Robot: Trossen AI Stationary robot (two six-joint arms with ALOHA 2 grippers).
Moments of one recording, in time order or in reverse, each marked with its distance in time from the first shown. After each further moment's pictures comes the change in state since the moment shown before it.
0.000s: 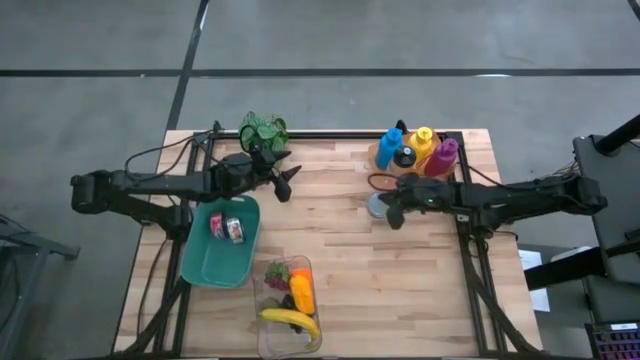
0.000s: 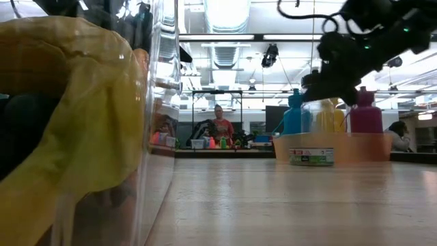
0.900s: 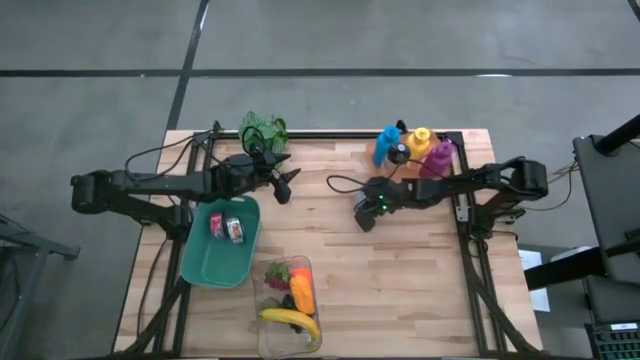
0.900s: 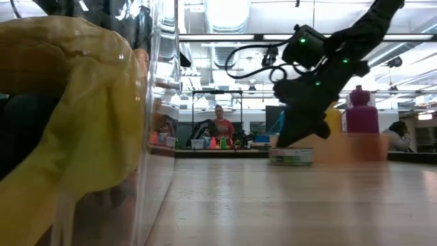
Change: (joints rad) left arm 0.000 0.000 -0.002 -0.049 0.011 -0.021; right arm -0.079 0.622 0.236 0.028 -0.211 0.074
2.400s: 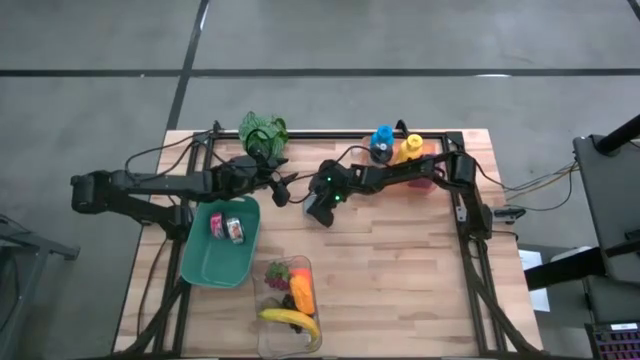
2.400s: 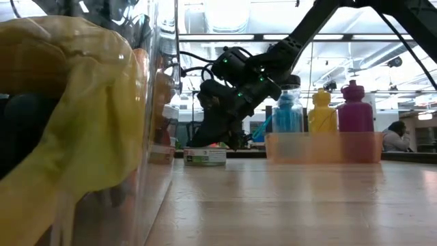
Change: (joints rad) left arm 0.000 0.000 -0.002 -0.104 0.000 -0.006; right arm -0.079 0.537 0.610 0.052 -0.414 -0.318
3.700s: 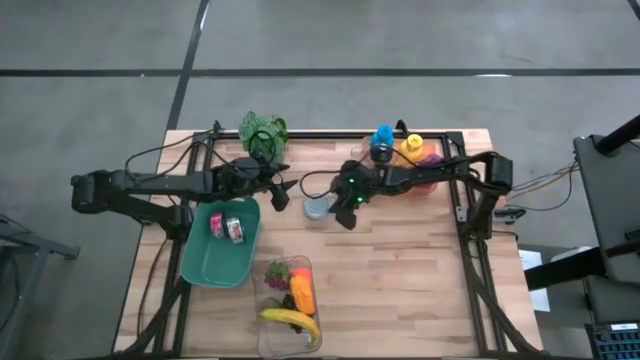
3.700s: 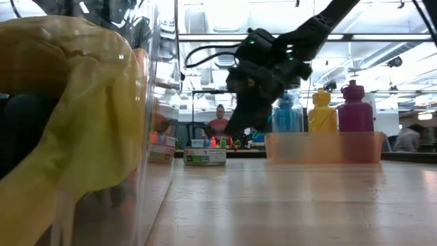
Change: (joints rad) left arm 0.000 0.001 0.000 -0.060 0.078 -0.057; right arm 0.013 -0.273 -0.206 -0.115 0.046 -0.052
